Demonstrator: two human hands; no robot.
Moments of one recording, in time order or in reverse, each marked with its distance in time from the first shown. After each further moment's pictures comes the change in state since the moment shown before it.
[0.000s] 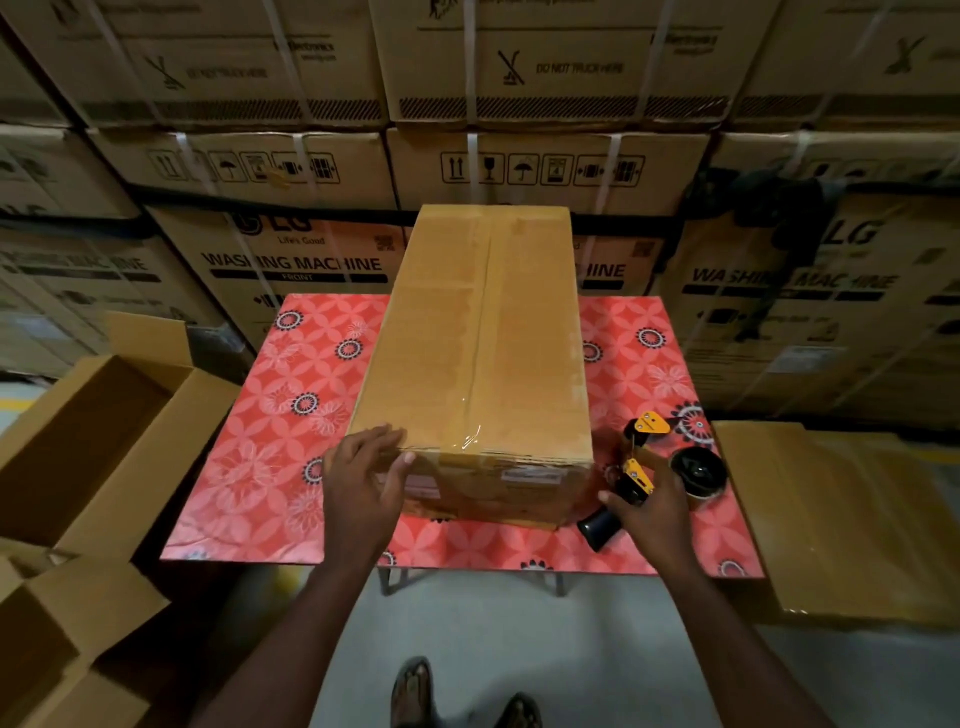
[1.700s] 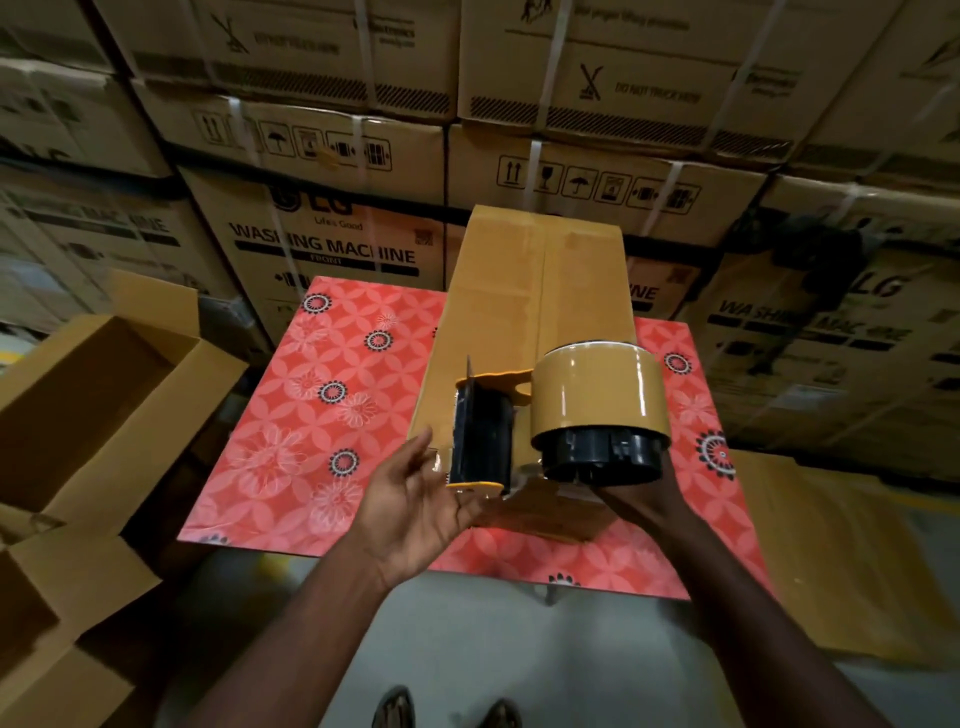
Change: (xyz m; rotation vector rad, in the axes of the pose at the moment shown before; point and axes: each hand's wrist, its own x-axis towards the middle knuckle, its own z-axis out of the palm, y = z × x) left_hand 0.022 0.050 -0.070 -1.779 -0.591 -0.984; right_hand -0.029 -0.199 0.020 0.055 -0.220 -0.460
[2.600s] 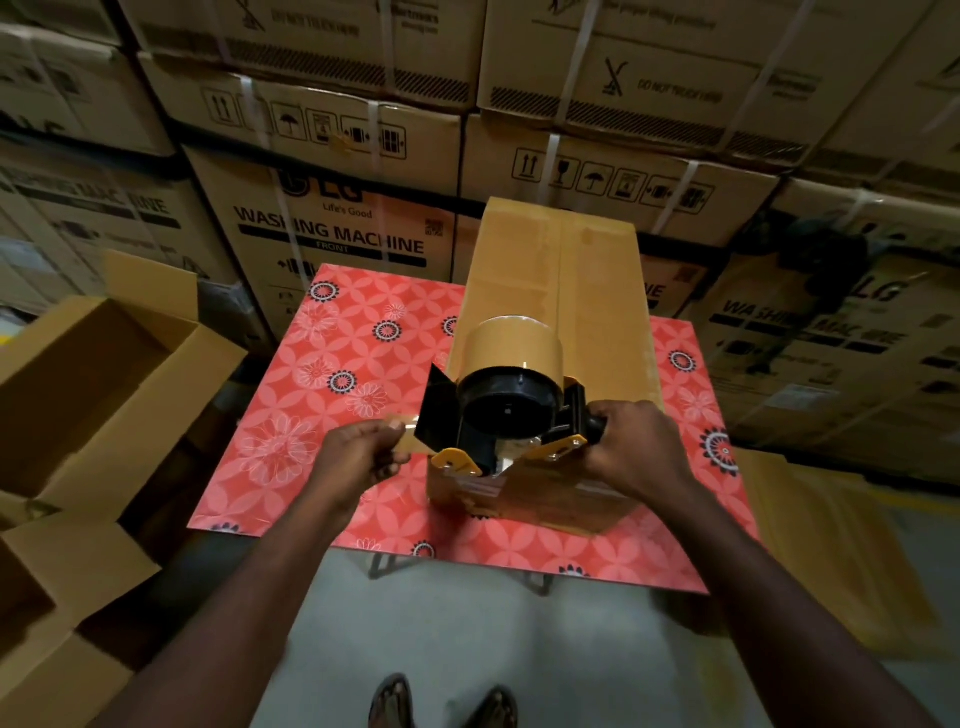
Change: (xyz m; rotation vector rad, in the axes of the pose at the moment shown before) left_hand 0.014 0.070 -0.080 0.776 0.556 0.312; right_hand 0.023 -0.035 0.018 -0.758 -0.137 0.013
